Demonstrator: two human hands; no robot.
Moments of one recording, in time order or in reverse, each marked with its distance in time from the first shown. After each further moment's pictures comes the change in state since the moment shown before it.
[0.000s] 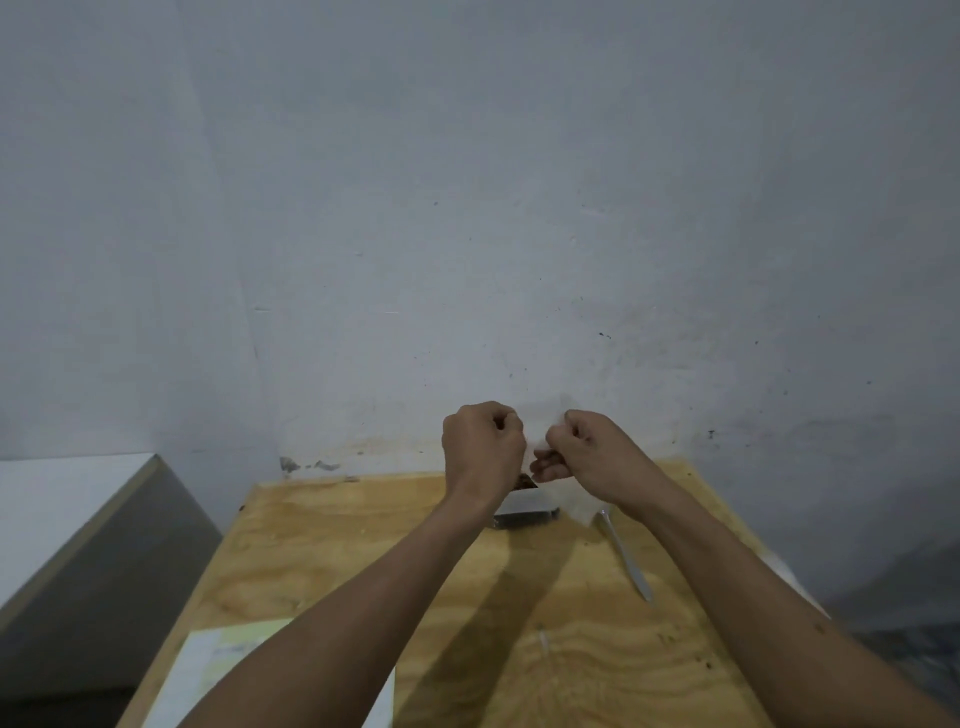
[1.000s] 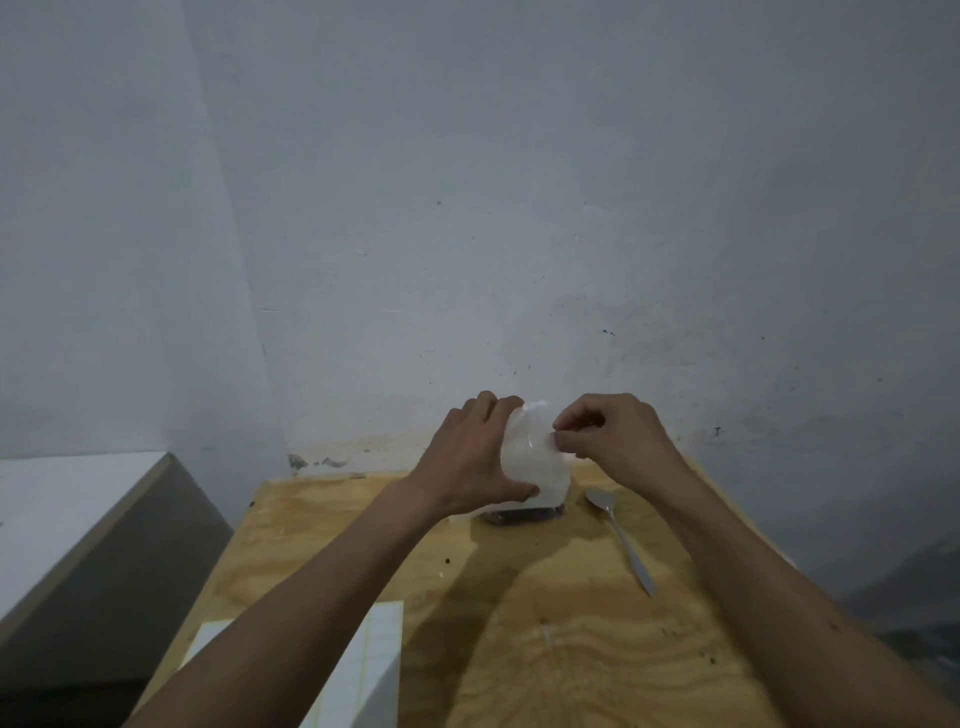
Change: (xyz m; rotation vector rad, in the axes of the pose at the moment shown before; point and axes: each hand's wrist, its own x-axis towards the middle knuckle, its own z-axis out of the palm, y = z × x) left_hand 0.017 -0.033 -0.027 0.607 -0.442 0.501; right_hand 0.002 0.004 -0.019 -0.308 0.170 -0.164
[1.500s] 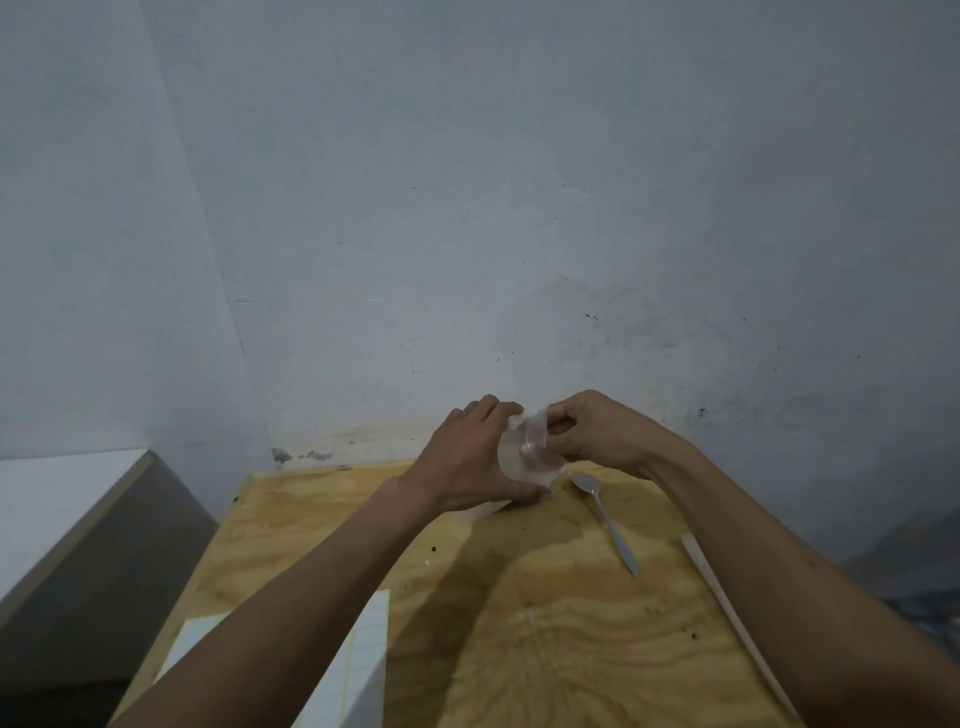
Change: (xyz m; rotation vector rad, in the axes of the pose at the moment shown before) left_hand 0.002 0.005 0.022 -0.090 -0.008 0.029; right_hand 0.007 0.009 -0.010 0.015 -0.387 0.020
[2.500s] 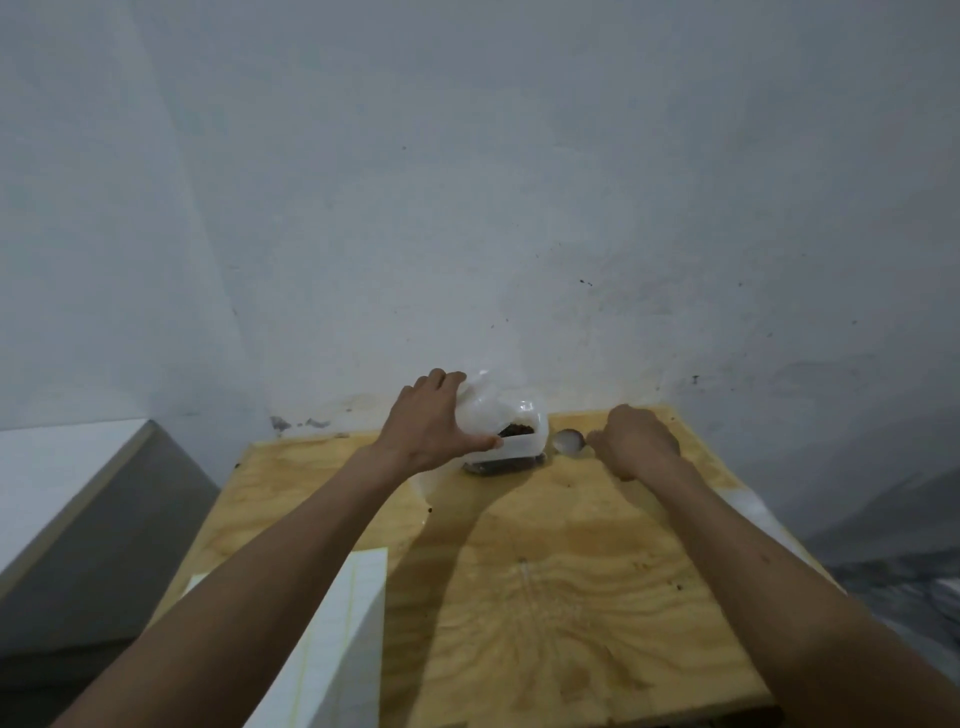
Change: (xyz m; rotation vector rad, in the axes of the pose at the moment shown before) left_hand -0.011 -0.027 -0.004 0.135 -0.026 -0.276; right_hand -0.005 0.066 0.027 -0.480 0.281 0.552
